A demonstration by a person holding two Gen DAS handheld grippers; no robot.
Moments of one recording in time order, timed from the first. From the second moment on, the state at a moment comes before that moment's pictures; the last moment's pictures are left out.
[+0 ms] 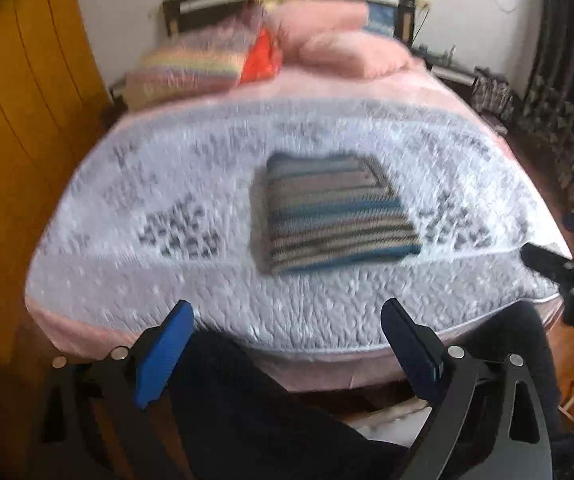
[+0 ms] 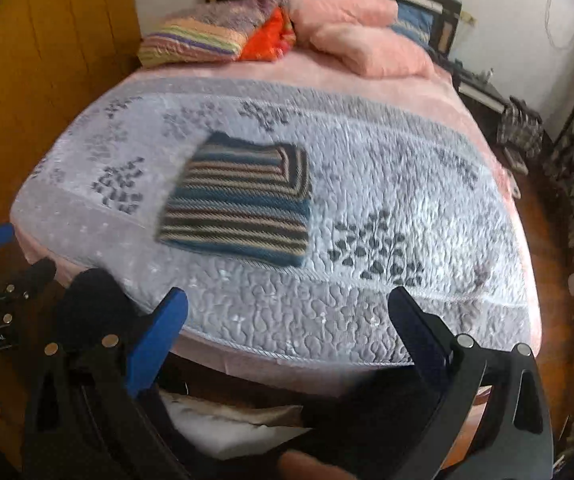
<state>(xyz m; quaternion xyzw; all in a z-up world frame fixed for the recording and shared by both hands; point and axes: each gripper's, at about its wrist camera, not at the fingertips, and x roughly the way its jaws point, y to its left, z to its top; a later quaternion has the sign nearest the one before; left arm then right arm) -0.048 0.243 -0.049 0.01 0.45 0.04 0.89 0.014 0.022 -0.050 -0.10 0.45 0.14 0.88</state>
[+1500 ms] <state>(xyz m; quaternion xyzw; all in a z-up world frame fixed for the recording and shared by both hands) -0.072 0.236 -0.010 -0.03 0.43 0.02 0.90 -0.020 0.030 -0.005 -0.11 0.41 0.12 0.90</state>
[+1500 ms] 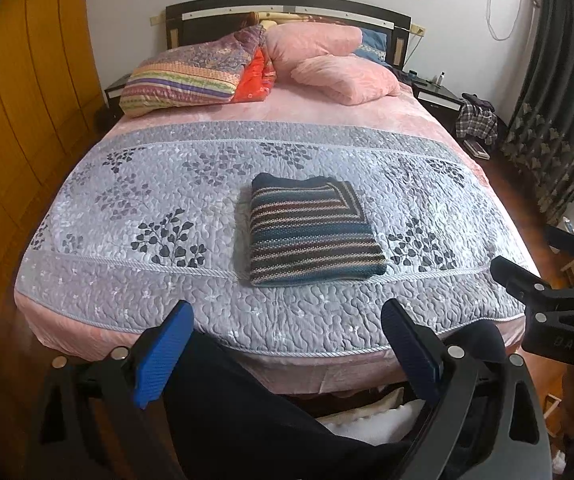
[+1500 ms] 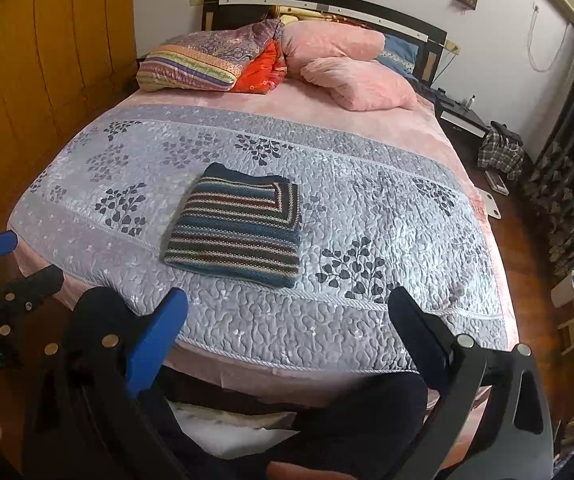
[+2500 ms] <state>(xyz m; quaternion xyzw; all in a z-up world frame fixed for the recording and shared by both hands) -0.067 0.234 -0.022 -0.03 0.43 0.02 0.90 -0.015 0.034 -0.008 -0.11 0.40 0.12 0.90</state>
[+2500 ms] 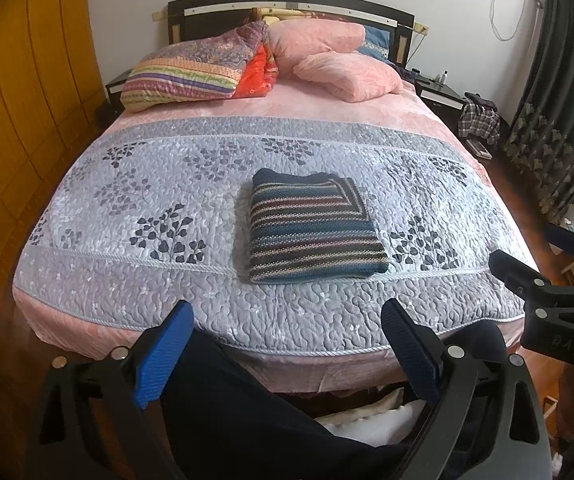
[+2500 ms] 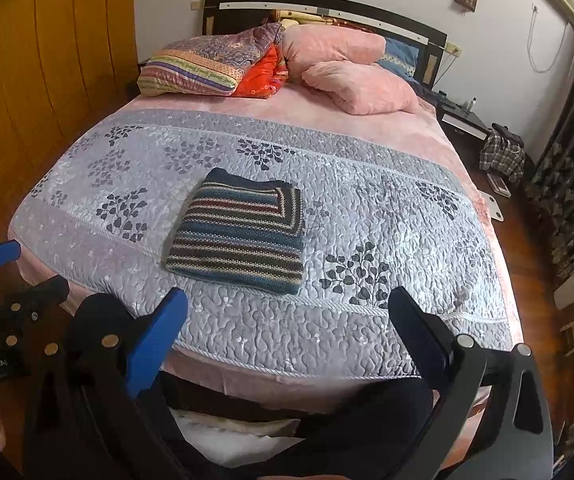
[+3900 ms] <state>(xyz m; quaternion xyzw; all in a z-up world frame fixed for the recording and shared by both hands) -0.067 0.228 -0.024 -0.03 0.44 0.02 0.90 -0.017 0.040 -0.010 -0.10 0.40 0.11 0.90</state>
